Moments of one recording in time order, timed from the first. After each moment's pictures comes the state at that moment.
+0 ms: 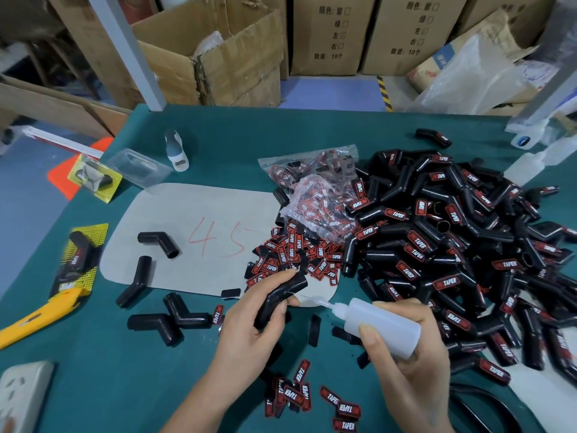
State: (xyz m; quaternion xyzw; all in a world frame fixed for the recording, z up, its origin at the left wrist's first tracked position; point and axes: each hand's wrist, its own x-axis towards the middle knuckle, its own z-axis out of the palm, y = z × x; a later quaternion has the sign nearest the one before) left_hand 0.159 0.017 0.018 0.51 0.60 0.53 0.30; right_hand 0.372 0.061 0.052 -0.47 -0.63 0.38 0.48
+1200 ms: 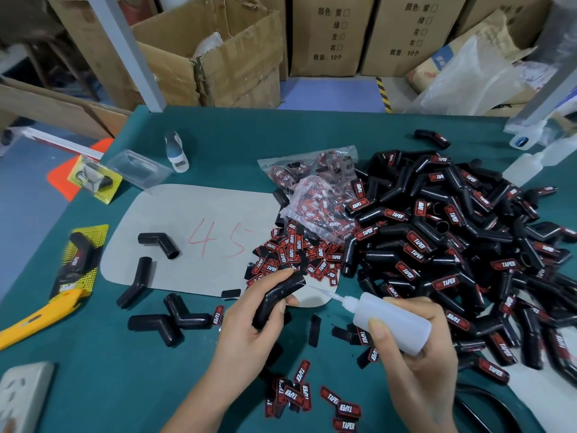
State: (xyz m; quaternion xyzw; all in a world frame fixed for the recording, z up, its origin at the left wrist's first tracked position) left_hand 0.160 0.018 0.021 0.50 0.60 0.55 0.31; right_hand 0.373 0.063 0.055 -0.47 -0.60 0.40 0.51
